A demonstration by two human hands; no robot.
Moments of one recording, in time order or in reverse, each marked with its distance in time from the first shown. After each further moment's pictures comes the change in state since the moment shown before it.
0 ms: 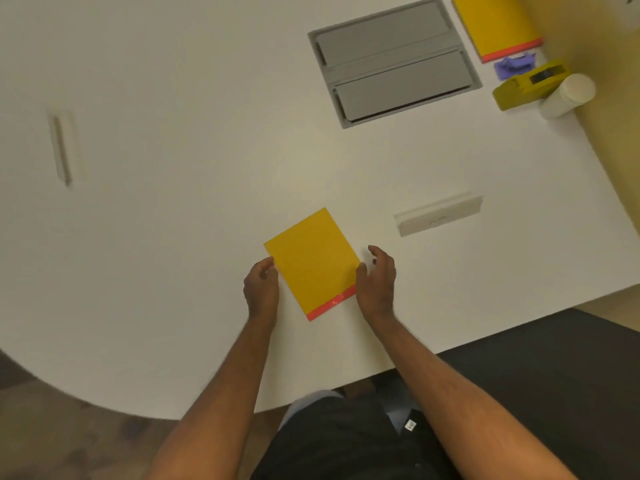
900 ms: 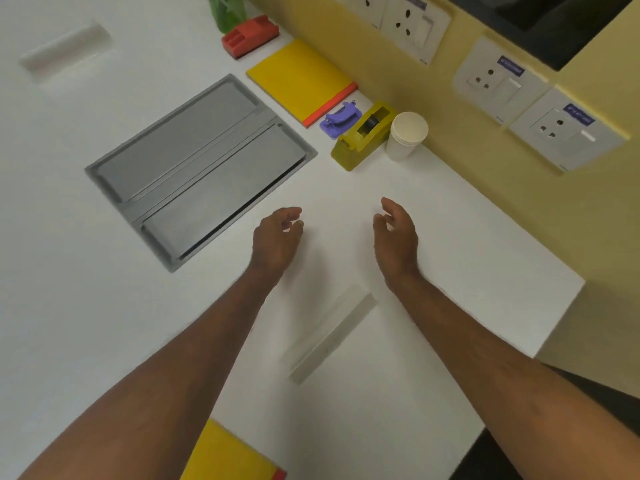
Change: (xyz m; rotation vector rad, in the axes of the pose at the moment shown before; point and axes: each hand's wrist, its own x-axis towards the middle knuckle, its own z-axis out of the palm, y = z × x) left_hand 0.077 0.292 0.385 0.344 -0.564 0.636; right_hand 0.333 0.023 -0.231 0.296 0.496 0.120
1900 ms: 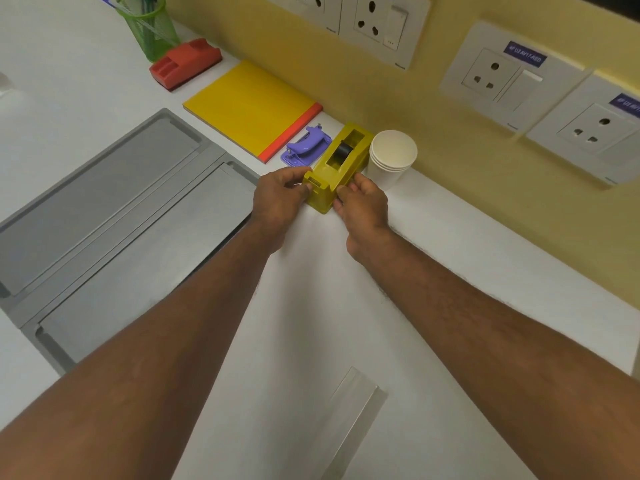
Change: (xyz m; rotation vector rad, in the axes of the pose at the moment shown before) left_hand 0.177 0.064 0.082 -0.188 -0.110 0.057; right_hand 0.151 -0.036 0.069 0.421 0.008 0.304
